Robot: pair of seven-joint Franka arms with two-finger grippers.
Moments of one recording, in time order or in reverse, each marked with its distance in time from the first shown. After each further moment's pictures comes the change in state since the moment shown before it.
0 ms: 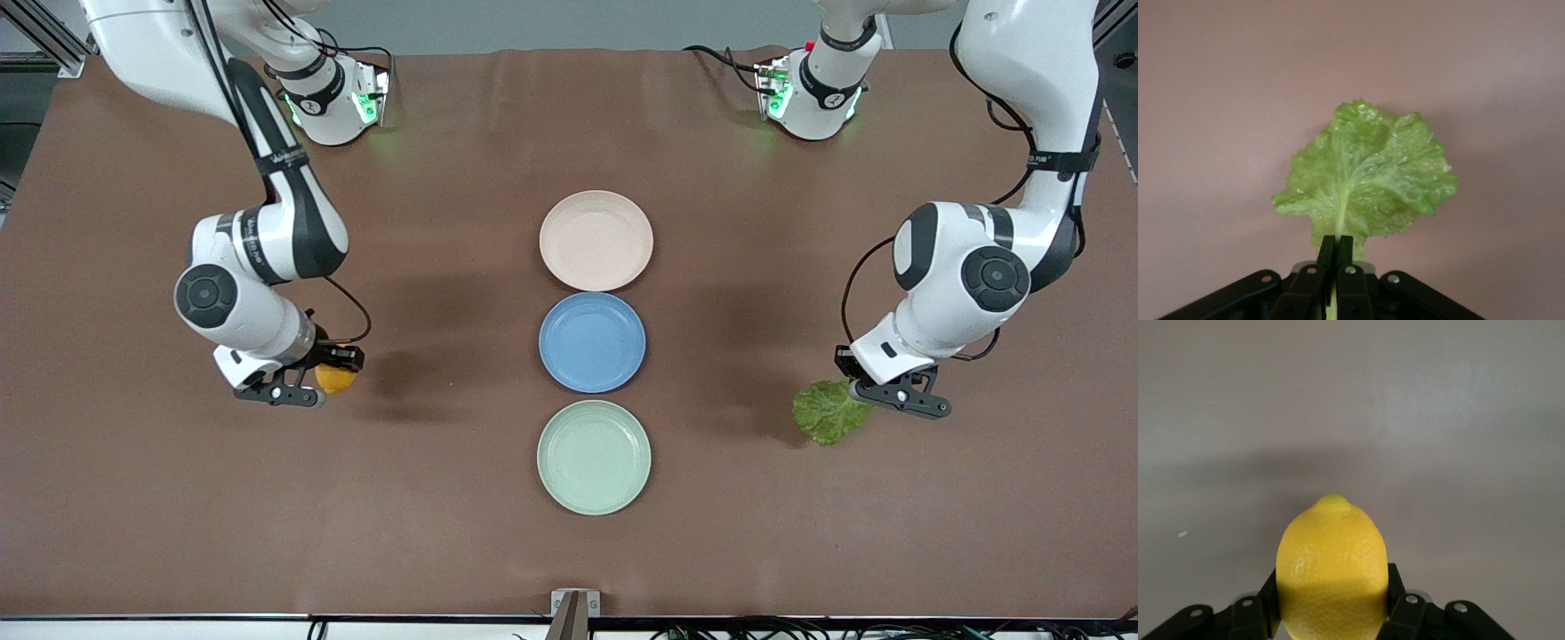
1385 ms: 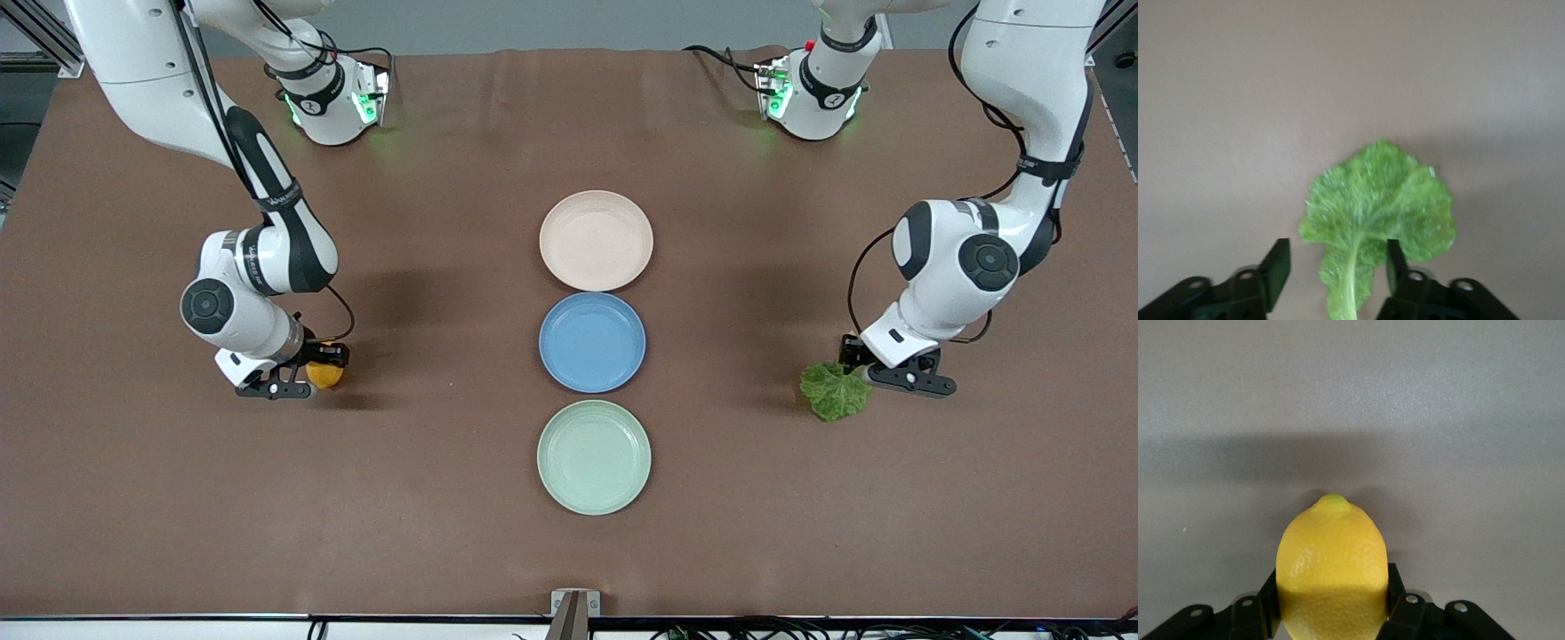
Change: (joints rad) left arm 0.055 -0.003 0.000 -0.091 0.003 0.165 -0.008; right arm -0.069 0.053 0.006 -0.162 0.000 0.183 -0.119
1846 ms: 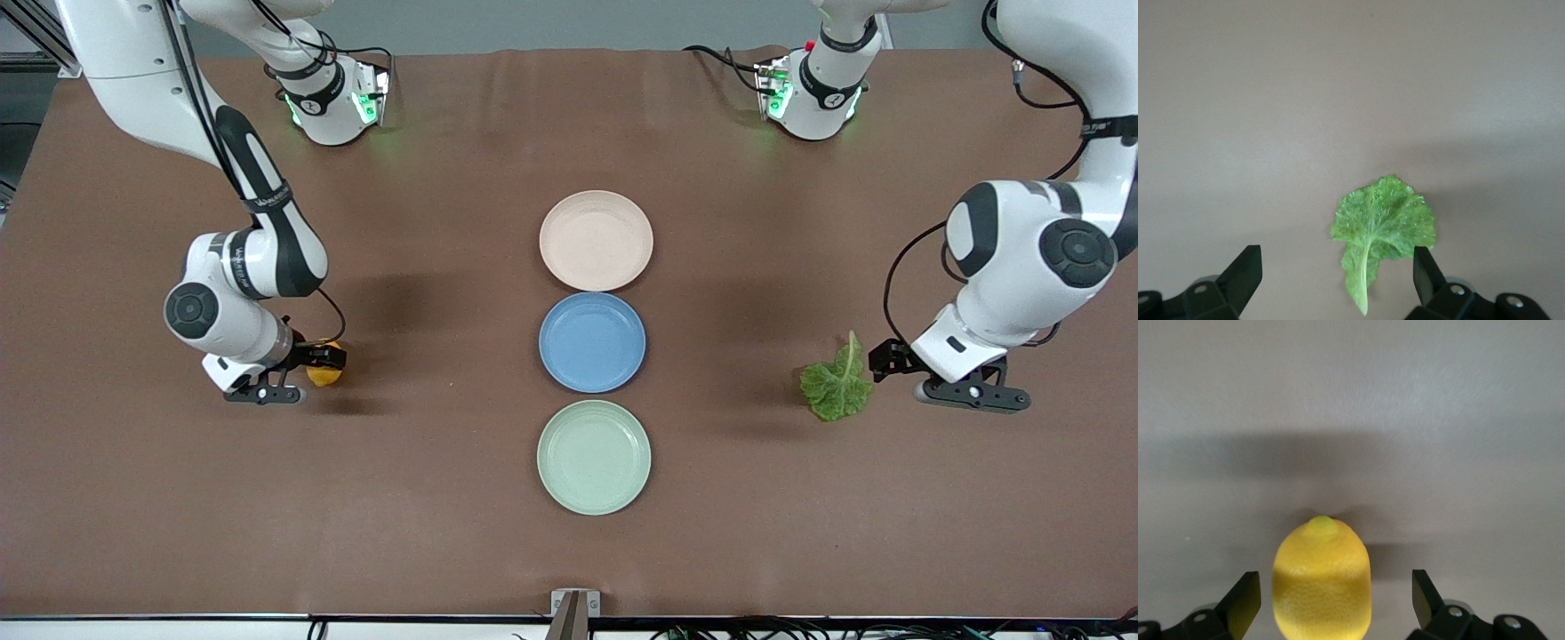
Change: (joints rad) left arm 0.000 -0.079 -0.004 0.211 0.000 -0.301 -0.046; right arm -0.023 -0.003 -0.001 0.092 0.000 -0.115 -0.023
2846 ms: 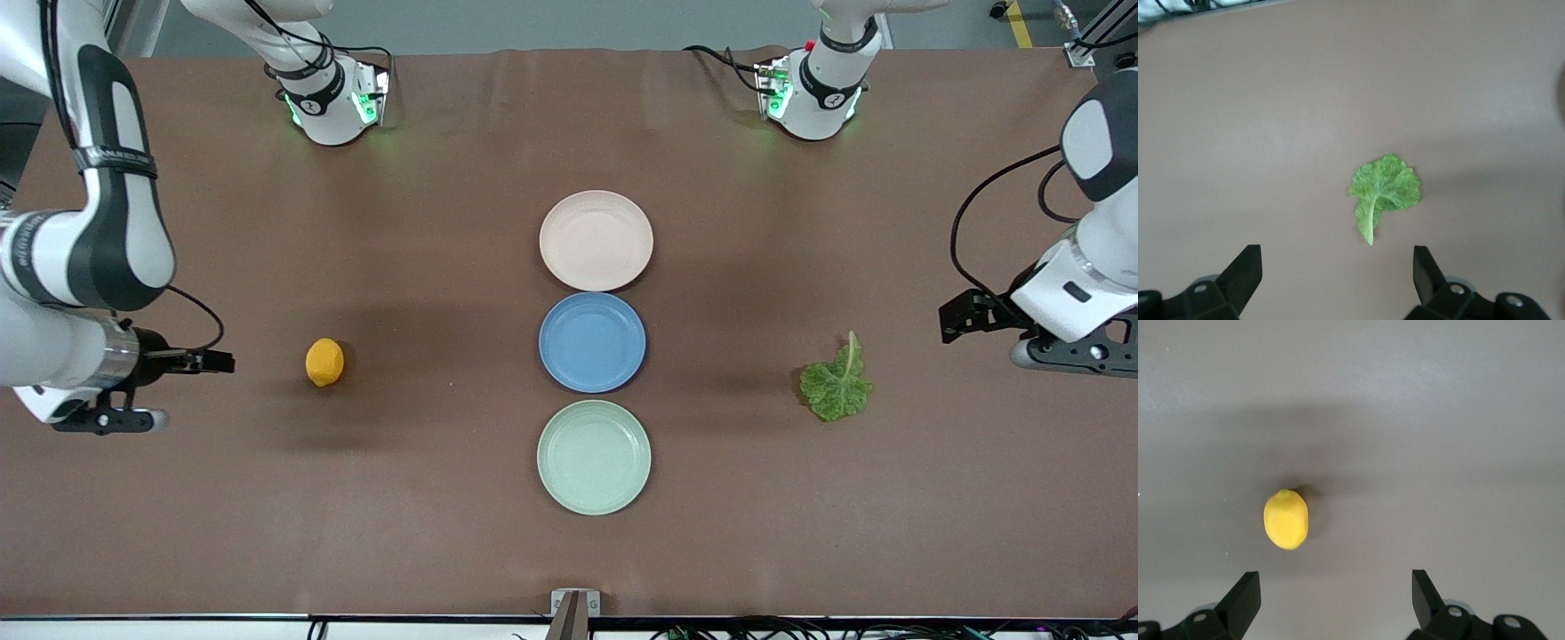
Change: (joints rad) left arm 0.006 -0.094 -0.002 0.307 0.000 -0.427 0.019; right arm -0.136 -0.040 -0.004 0.524 -0.028 -0.670 -0.117
